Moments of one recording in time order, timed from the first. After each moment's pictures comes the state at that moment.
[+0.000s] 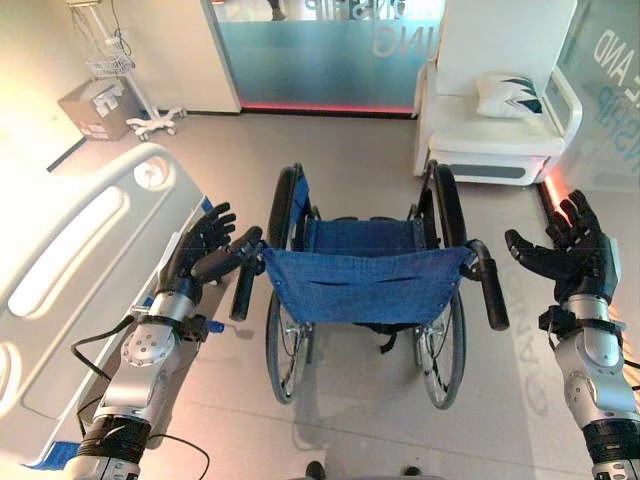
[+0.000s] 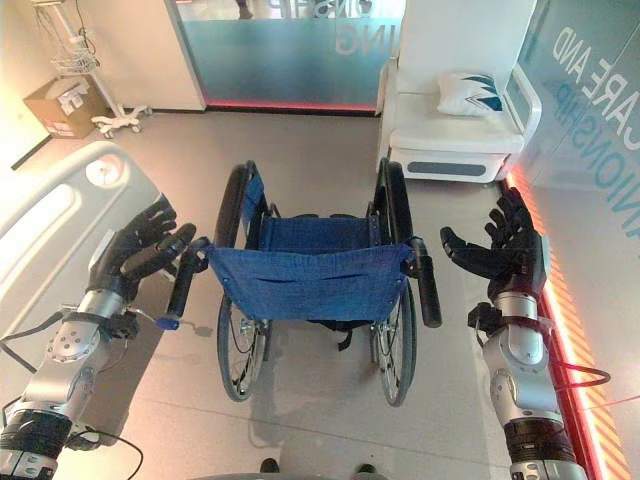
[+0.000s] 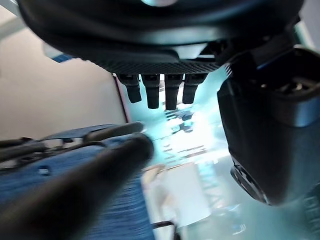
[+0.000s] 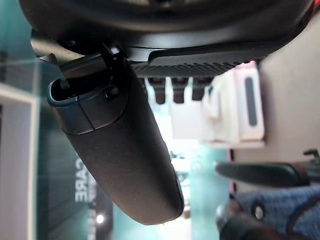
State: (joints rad) left arm -0.08 0.68 -0.02 0.22 -0.40 -0.14 -0.04; right arm -0.09 -0.59 -0.09 0.20 0.59 -0.24 -0.14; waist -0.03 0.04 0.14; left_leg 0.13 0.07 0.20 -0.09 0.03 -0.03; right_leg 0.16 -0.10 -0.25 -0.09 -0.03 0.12
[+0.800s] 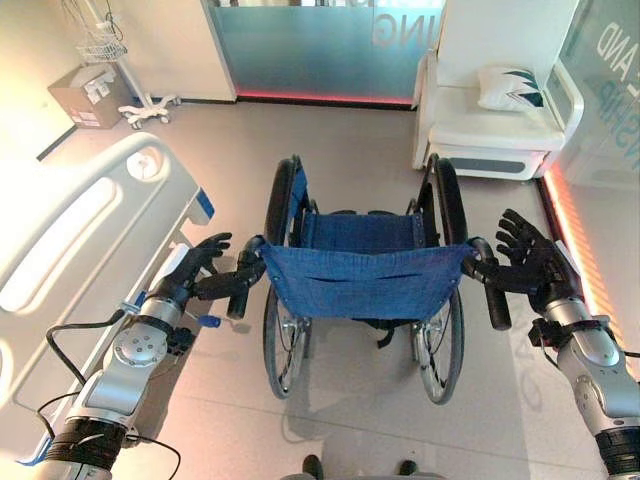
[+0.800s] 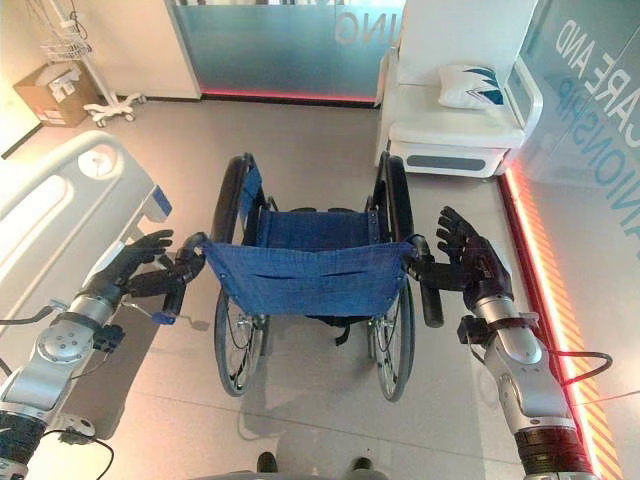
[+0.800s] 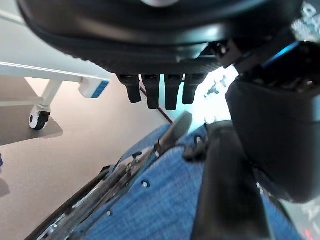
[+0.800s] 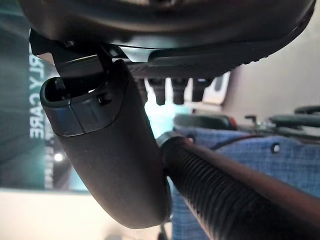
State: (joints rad) left arm -0.09 0.80 -0.10 0.14 0.00 0.03 -0.04; right arm -0.05 -0.66 -0.06 0.09 0.48 0.00 0.03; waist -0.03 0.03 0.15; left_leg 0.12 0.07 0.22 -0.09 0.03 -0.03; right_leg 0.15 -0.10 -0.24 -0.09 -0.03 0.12
